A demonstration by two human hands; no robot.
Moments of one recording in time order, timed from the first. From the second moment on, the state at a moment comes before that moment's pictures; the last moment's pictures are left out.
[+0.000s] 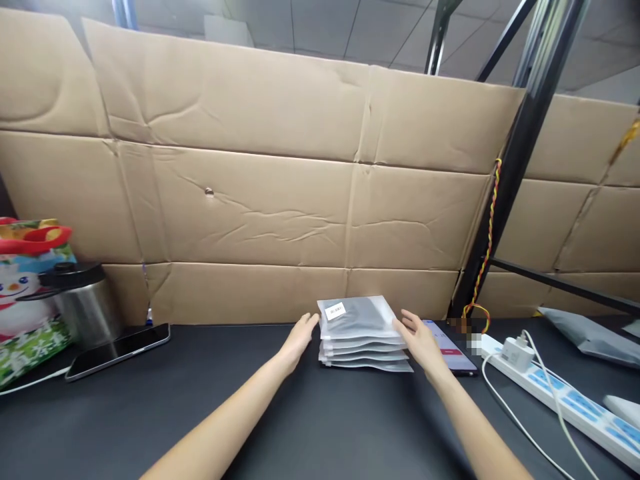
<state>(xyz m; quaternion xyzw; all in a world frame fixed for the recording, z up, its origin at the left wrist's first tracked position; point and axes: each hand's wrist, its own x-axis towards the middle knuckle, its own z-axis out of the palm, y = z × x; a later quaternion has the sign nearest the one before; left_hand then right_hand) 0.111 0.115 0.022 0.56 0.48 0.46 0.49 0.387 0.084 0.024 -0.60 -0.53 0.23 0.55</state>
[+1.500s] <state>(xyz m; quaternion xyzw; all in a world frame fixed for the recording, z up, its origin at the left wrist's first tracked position) -0.086 0.010 0.009 0.82 0.55 0.11 0.08 0.253 0.010 0.010 -0.43 -0.86 0.21 0.19</state>
